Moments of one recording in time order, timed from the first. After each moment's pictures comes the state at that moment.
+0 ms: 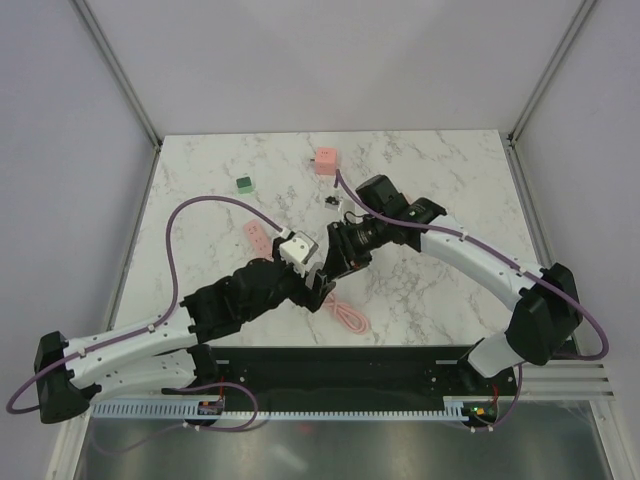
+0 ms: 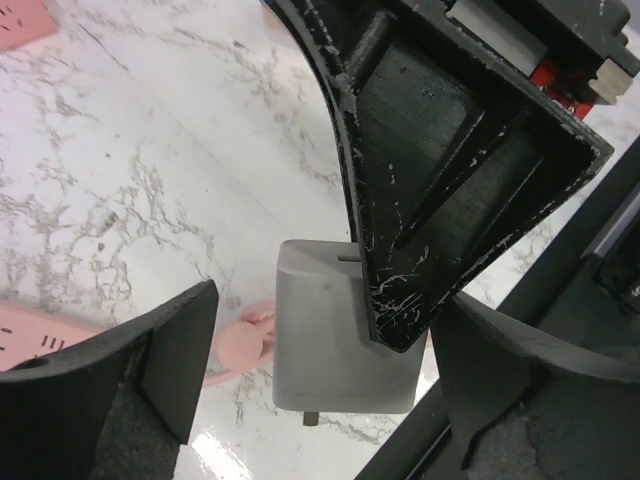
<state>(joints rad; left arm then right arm) -1.09 0.89 0.68 -0.14 -0.26 -0.19 0.70 1.52 1.28 -0.68 -0.77 0.45</state>
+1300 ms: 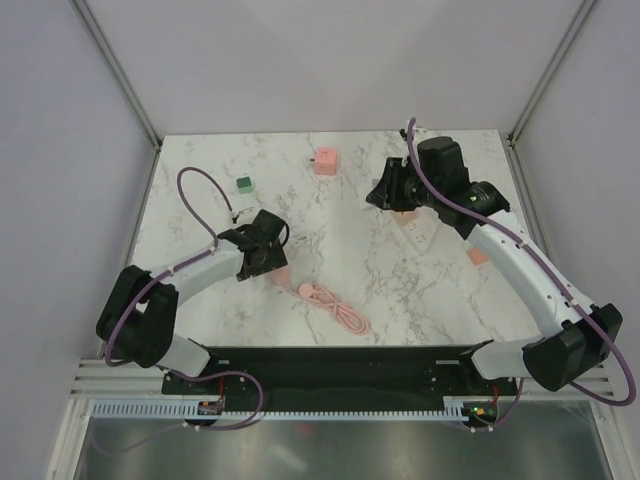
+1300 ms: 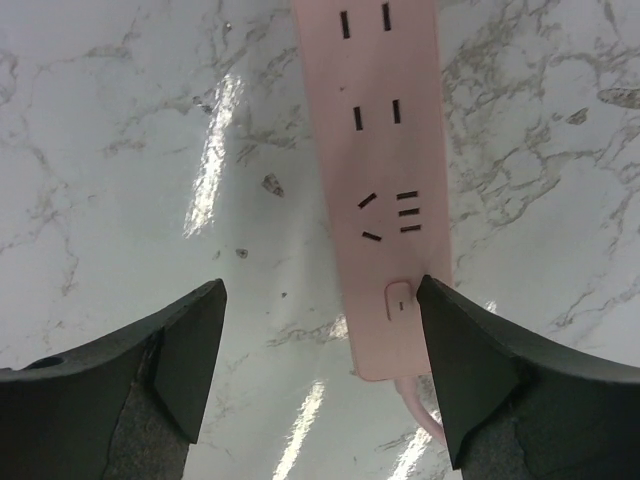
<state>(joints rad) -0.53 1.44 0.84 -0.56 -0.39 -0.81 0.47 1.35 1.41 -0.62 -0.16 0.43</state>
